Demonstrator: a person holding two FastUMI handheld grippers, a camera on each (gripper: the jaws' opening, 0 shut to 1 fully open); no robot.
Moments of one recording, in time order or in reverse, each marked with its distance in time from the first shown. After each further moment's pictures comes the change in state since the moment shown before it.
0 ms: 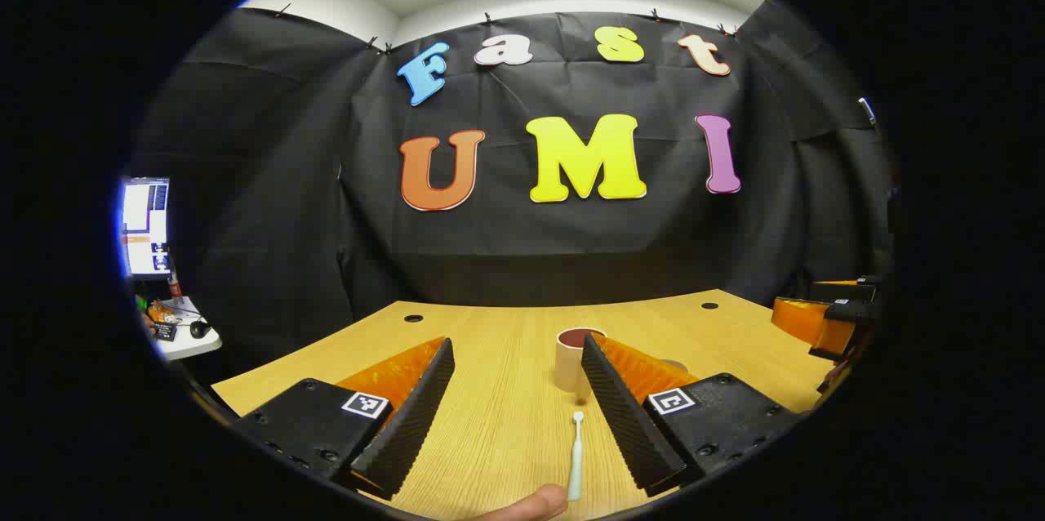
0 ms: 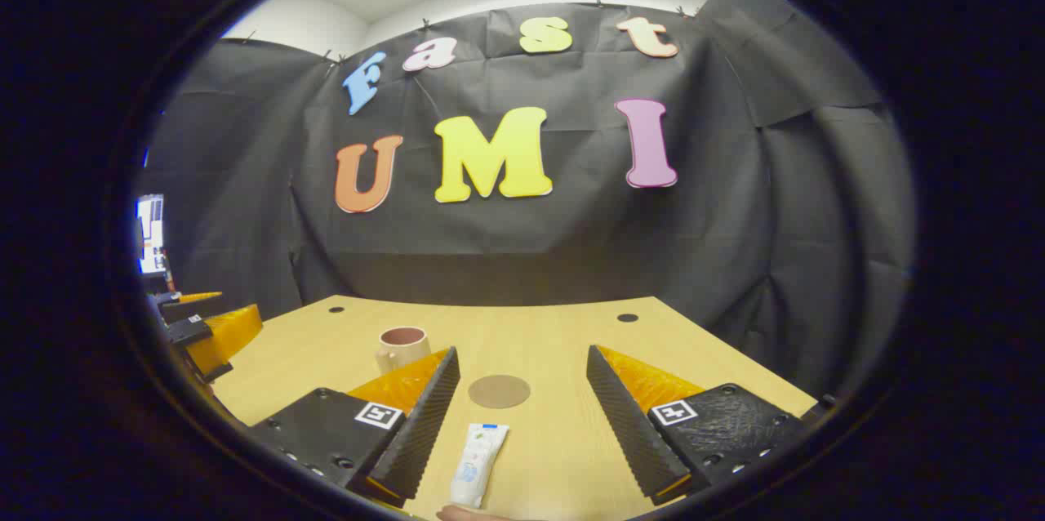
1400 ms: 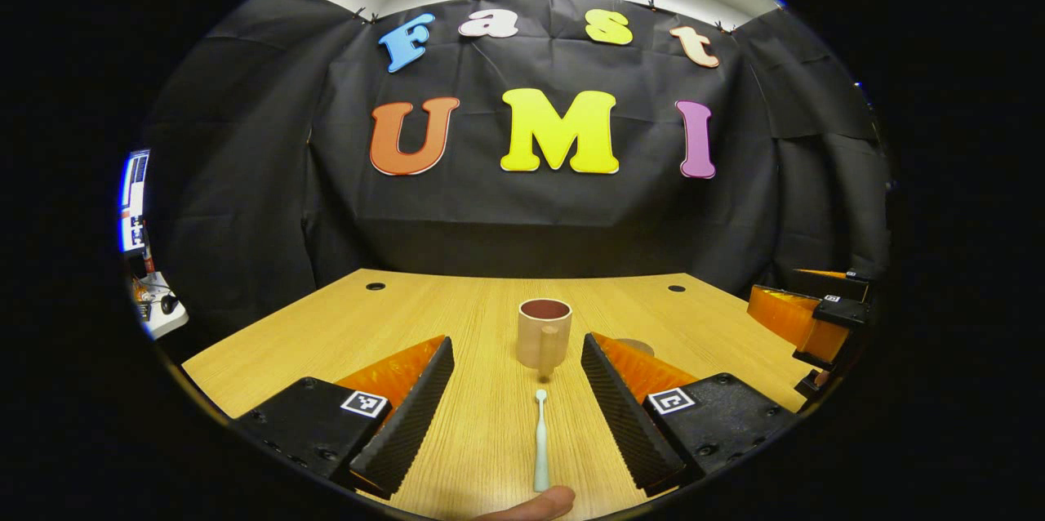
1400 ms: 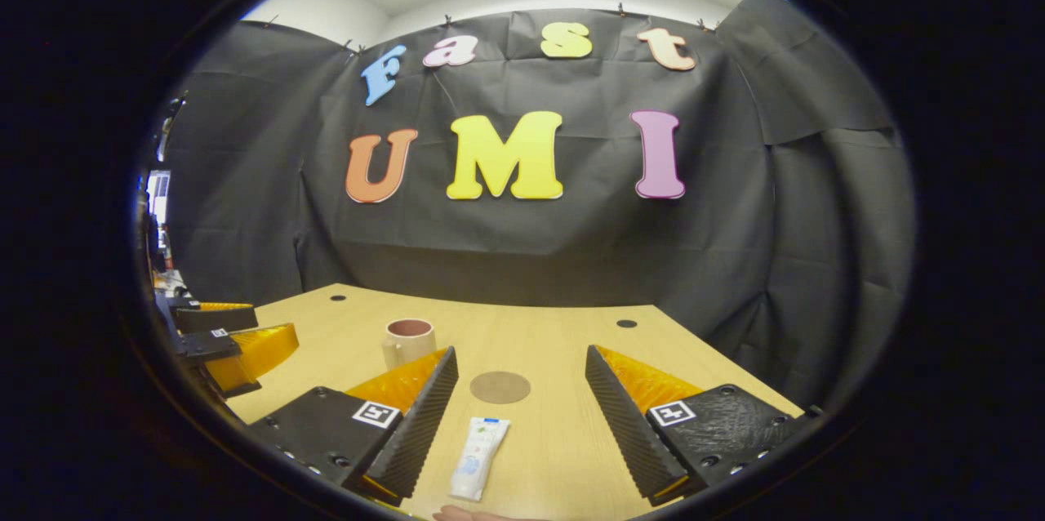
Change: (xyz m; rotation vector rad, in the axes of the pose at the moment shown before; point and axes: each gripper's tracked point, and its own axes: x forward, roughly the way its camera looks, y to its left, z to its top) left arm 0.003 -0.028 -0.040 -0.067 0.120 -0.116; right arm -0.012 0.009 -0.005 -0.038 -0.001 -0.005
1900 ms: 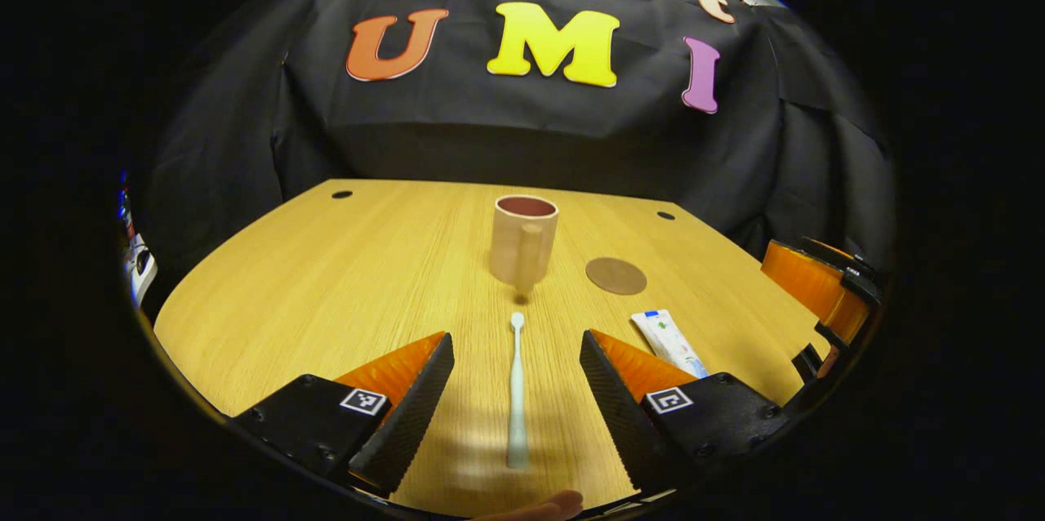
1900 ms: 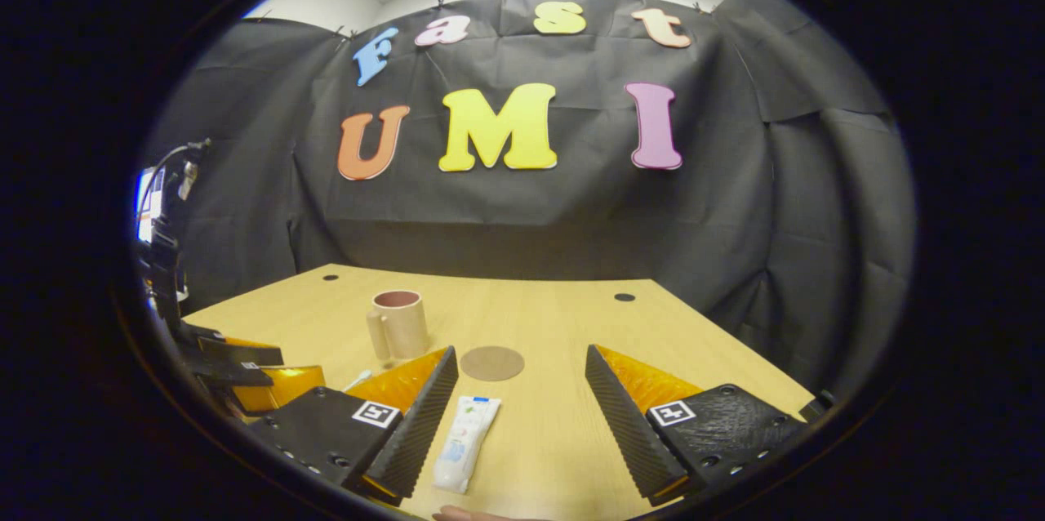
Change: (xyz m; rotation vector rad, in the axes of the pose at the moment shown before) left arm 0.017 -0.022 -0.099 -0.066 0.359 -0.074; right arm 0.013 -0.013 -0.043 0.015 0.089 -0.013
